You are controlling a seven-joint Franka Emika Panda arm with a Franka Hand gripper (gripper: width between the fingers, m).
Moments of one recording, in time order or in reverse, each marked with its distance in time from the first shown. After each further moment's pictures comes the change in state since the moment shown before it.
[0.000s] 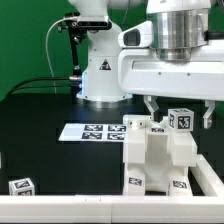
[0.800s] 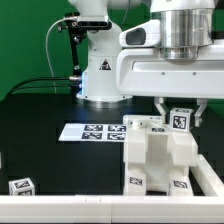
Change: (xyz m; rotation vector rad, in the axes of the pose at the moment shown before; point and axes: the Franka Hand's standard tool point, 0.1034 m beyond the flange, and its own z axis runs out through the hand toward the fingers) arm 0.000 -0.006 0.000 -0.009 0.043 -0.029
